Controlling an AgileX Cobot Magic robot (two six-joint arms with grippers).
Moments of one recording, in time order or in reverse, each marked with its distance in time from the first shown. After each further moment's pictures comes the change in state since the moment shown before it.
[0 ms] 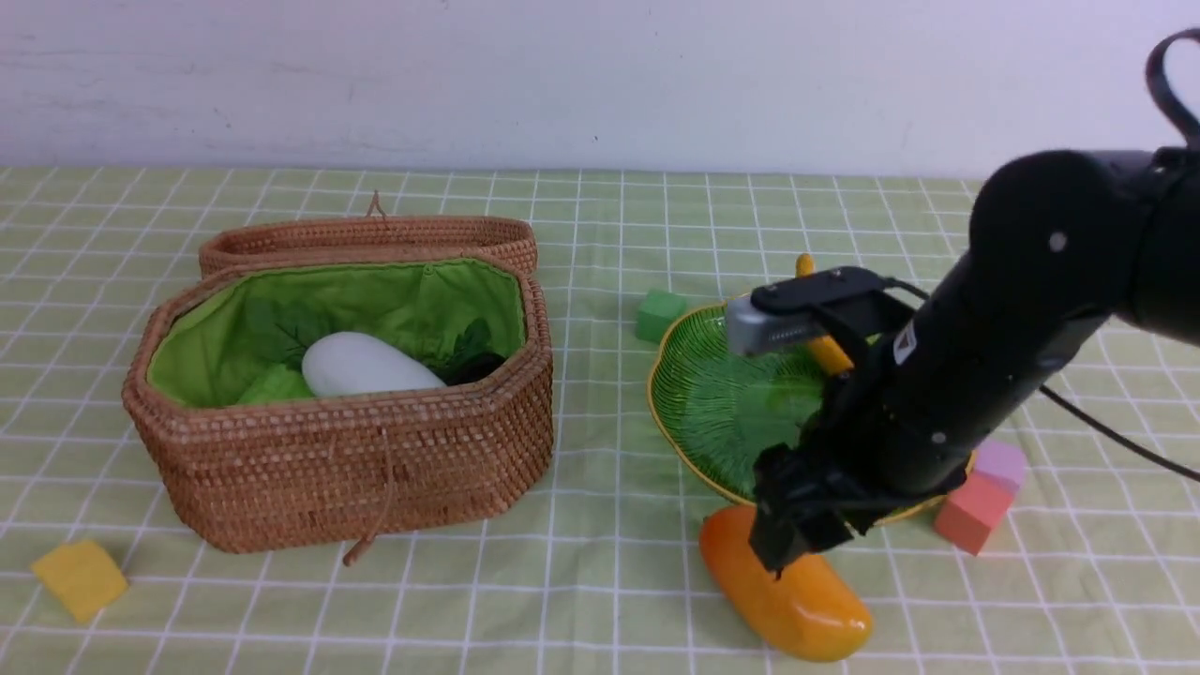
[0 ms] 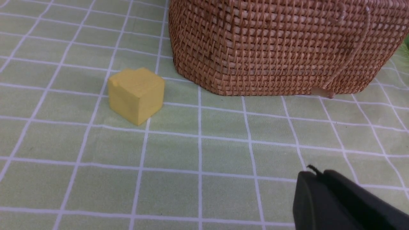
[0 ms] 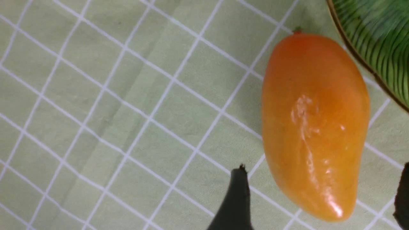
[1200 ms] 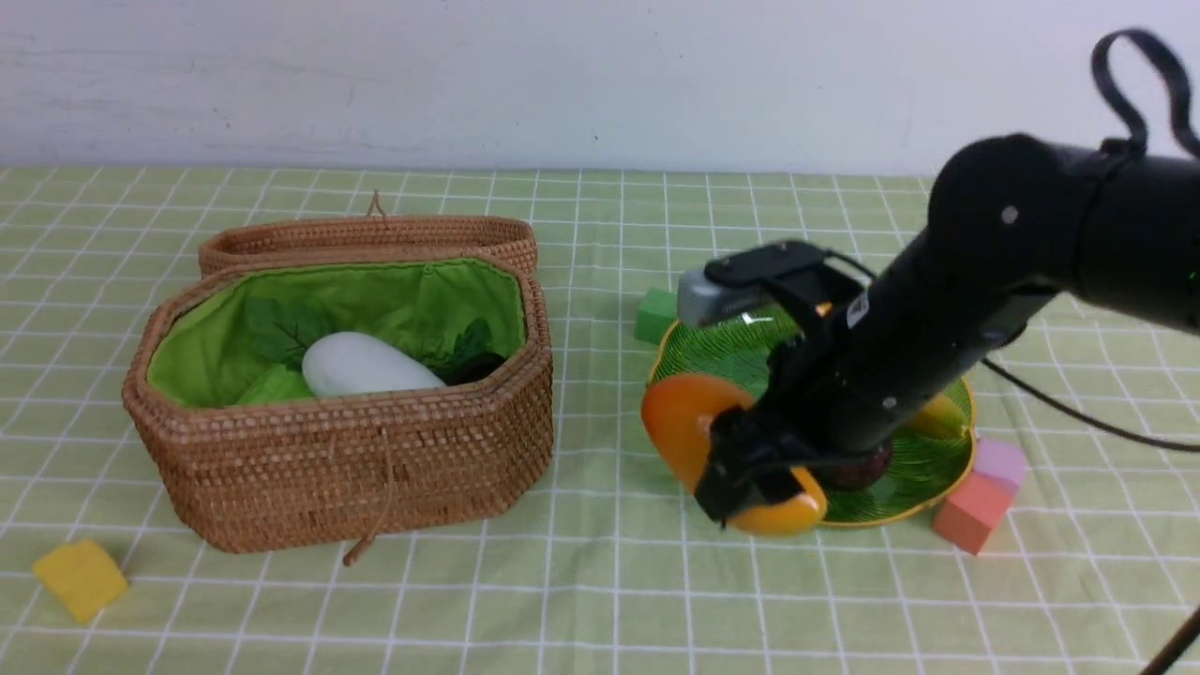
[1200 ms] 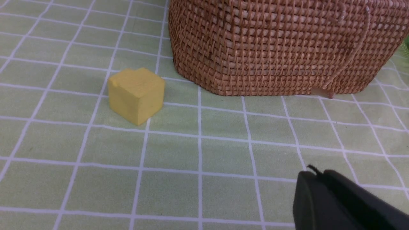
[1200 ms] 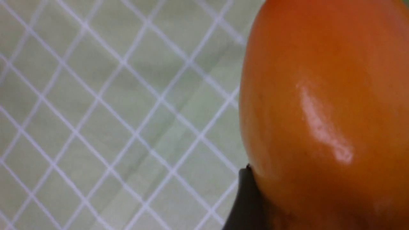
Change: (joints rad) right arm -0.010 0.050 -0.127 0.109 -0.065 -0.193; left arm 0.000 0.000 0.000 0.000 0.000 0.000
